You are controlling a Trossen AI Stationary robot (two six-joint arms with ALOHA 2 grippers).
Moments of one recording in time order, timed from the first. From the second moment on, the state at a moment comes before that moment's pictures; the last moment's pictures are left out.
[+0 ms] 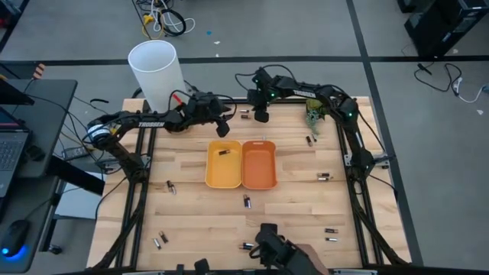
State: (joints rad) left arm 0.58 1.56 0.81 0.33 0.06 0.15; right arm -0.71 2.23 1.70 -0.55 -0.23 -0.60
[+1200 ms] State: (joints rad) left arm 0.57 1.63 0.82 0.54 0.01 0.09; right arm -0.68 2.30 1.72 -0.50 -0.18 -0.78
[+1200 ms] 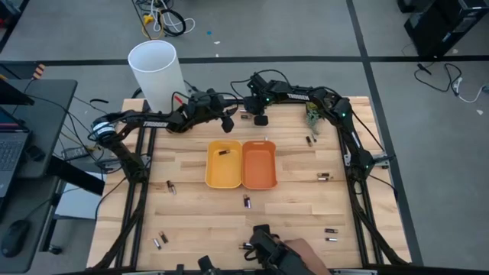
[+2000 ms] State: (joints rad) left arm 0.57 1.76 0.82 0.62 0.00 0.02; right arm -0.69 2.32 1.73 -0.48 -0.21 -0.79
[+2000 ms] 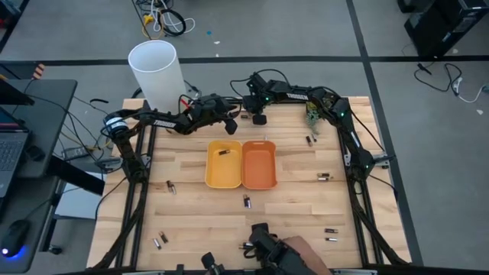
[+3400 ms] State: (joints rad) left arm 0.78 1.95 1.31 -0.22 0.17 0.03; right arm -0.72 2.28 1.73 -0.67 -0.34 -0.51
